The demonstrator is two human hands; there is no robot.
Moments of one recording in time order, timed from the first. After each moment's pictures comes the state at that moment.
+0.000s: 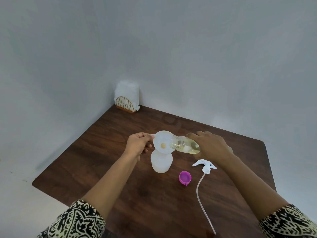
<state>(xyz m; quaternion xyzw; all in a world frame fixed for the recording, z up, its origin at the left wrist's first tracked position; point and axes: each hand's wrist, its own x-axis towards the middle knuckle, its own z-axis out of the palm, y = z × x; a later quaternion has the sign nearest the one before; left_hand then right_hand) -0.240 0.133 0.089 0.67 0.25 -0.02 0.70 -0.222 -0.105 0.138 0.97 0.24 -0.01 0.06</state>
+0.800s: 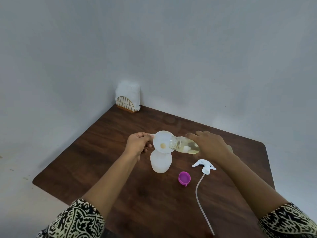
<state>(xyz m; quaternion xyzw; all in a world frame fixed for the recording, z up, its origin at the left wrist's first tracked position) -0.241 0.133 0.089 0.67 0.25 -0.01 0.70 -0.219 -0.104 0.139 0.97 0.25 -0.02 0.07</state>
